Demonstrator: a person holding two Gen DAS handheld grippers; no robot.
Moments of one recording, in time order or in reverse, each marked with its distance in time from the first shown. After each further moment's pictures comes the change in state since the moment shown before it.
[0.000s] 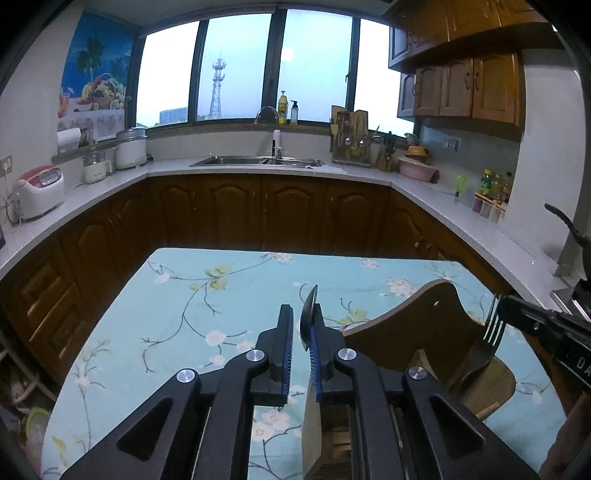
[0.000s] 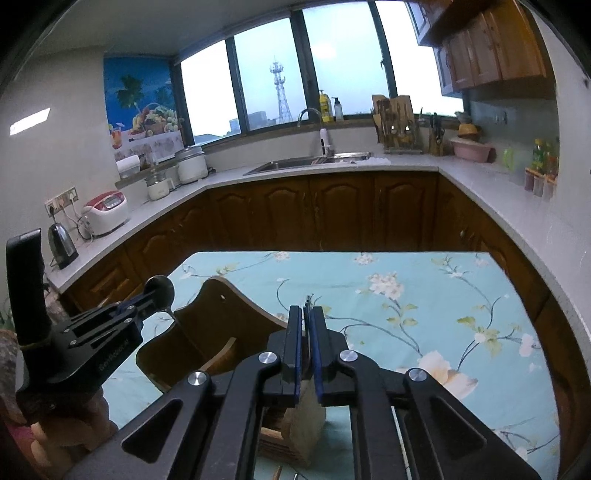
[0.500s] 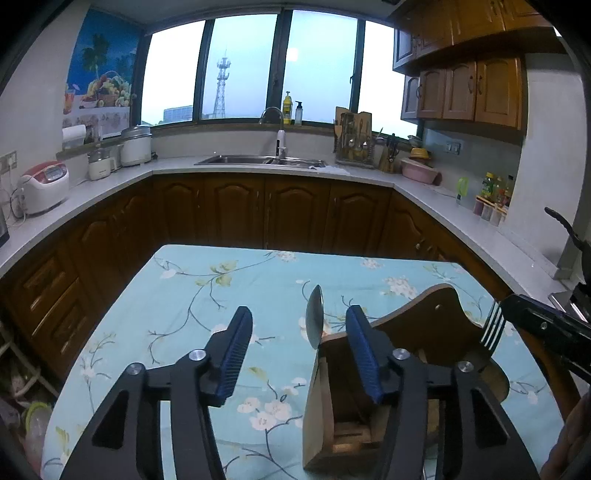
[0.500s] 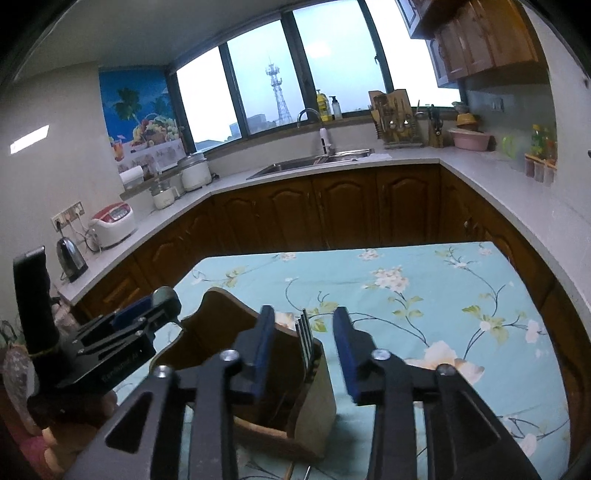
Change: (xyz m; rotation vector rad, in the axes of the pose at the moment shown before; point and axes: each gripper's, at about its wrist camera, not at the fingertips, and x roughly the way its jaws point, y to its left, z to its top) left arm -0.011 -0.004 -0.015 -0.016 -0.007 0.006; right arm -0.012 -0.003 -0.001 0.054 -0.006 0.029
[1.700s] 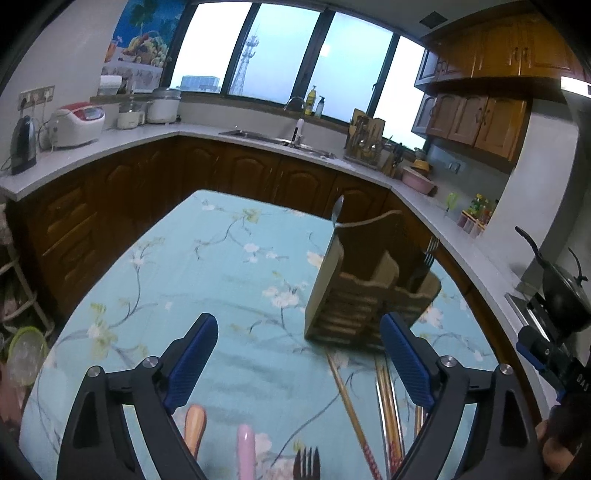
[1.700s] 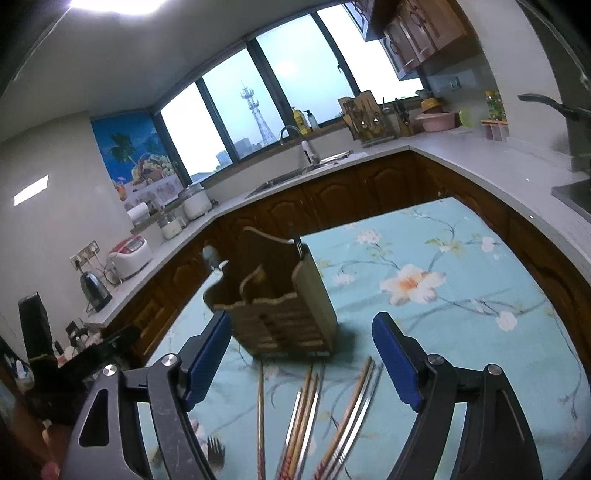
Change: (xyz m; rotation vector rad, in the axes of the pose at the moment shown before) left arm -0.165 0.045 -0.088 -0.194 0.051 -0.053; right arm -0.129 -0.013 -0.091 0.174 -0.065 0.024
